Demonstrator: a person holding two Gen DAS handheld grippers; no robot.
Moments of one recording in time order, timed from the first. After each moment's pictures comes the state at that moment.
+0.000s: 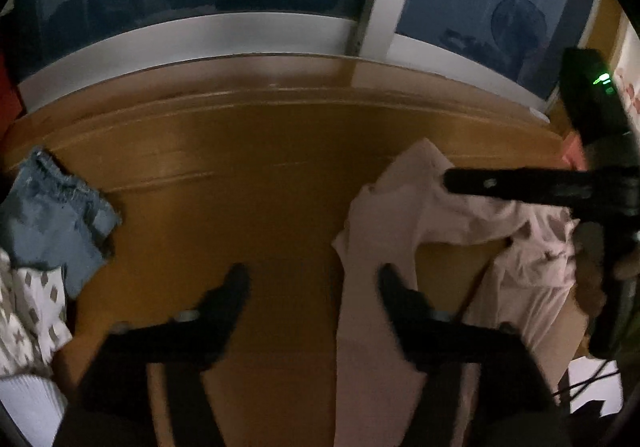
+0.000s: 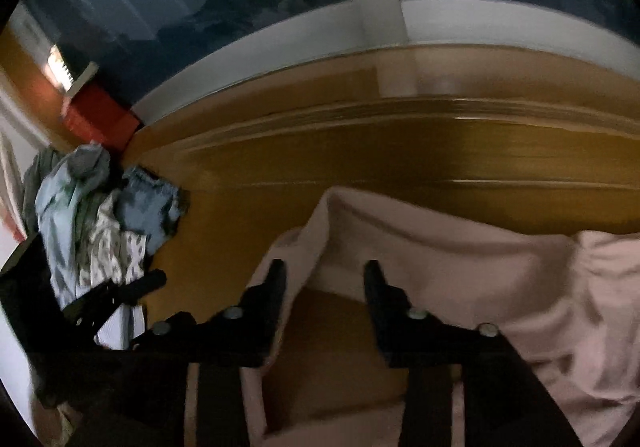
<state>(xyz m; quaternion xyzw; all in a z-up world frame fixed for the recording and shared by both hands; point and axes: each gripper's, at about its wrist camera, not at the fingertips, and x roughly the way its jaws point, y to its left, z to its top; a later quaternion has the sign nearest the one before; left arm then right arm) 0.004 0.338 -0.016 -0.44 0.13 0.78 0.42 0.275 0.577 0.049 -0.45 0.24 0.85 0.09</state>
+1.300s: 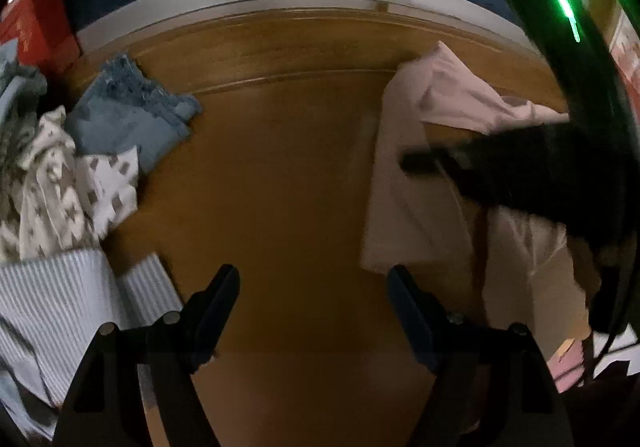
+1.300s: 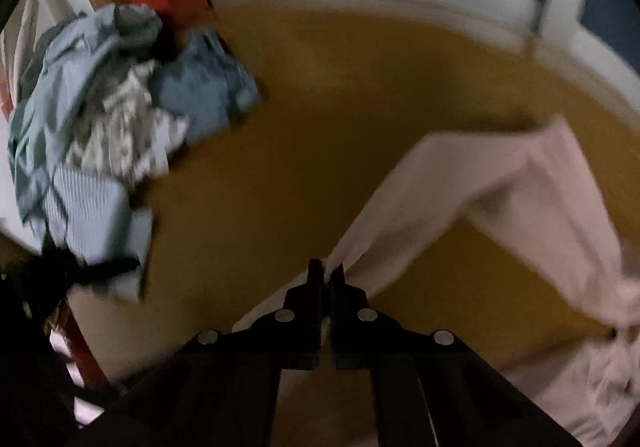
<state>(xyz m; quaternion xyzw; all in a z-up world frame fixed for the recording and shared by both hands) 0.034 0.232 -0.045 -0.46 0.20 0.78 0.38 0.209 0.417 0.009 -0.50 0.10 0.86 0.03</state>
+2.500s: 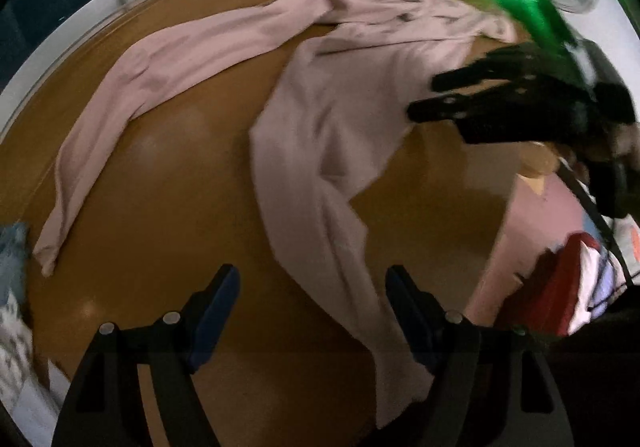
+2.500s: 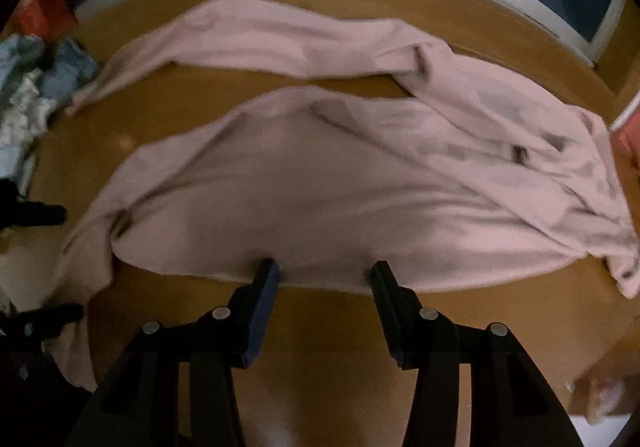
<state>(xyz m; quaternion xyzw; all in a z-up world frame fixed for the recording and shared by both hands) 0.173 0.324 -0.077 -0.41 0.37 0.63 0.55 0.436 0.521 -0.039 -0.51 0.14 0.82 0.24</state>
